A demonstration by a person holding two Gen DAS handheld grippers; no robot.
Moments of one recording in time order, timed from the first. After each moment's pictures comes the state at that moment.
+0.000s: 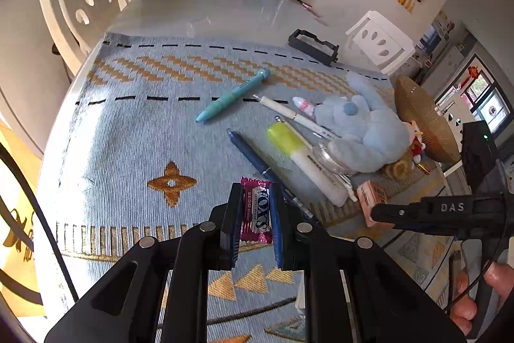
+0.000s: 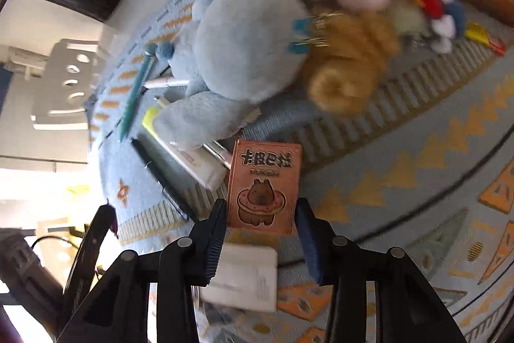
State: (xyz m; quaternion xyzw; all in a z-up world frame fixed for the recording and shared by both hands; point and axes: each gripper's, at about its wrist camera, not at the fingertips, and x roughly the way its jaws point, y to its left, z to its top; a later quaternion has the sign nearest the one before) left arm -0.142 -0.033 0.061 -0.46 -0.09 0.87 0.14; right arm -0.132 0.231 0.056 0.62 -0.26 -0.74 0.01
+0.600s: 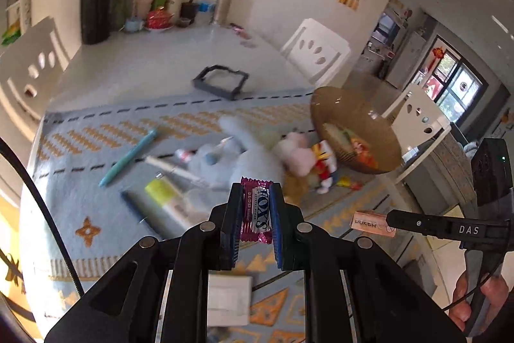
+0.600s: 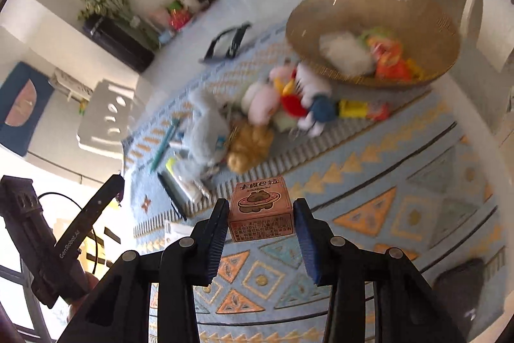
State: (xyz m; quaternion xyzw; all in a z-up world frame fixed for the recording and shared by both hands) left arm -0.129 0.100 0.159 -0.41 -0.06 0.88 0.22; right arm -0.048 0.359 0.162 0.50 -0.26 -0.83 0.03
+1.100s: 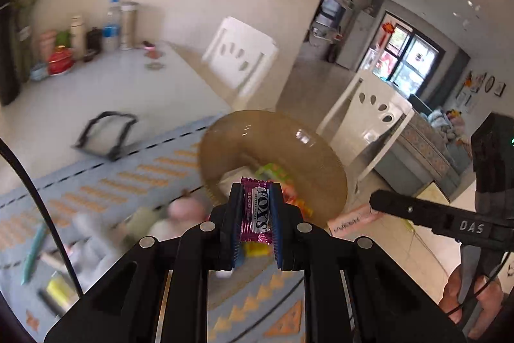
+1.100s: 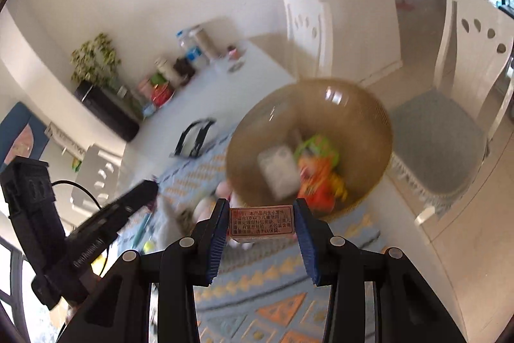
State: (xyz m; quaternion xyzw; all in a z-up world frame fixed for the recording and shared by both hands) left arm -0.206 0.286 0.180 -0.39 -0.02 0.86 0.34; right arm -0.088 0.493 0.221 0.40 -0.25 -0.88 -0.02
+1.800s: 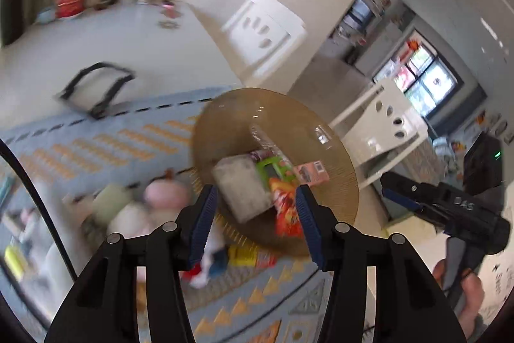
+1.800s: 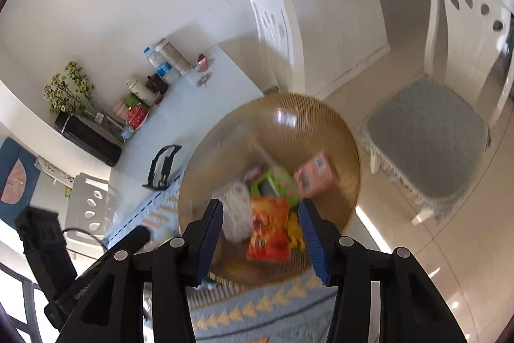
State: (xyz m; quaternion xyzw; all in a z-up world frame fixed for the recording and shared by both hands) left arm -0.217 0.281 0.142 -0.45 -0.10 0.84 0.29; right arm -0.129 0.574 0.183 0.42 -0.30 -0.86 -0.03
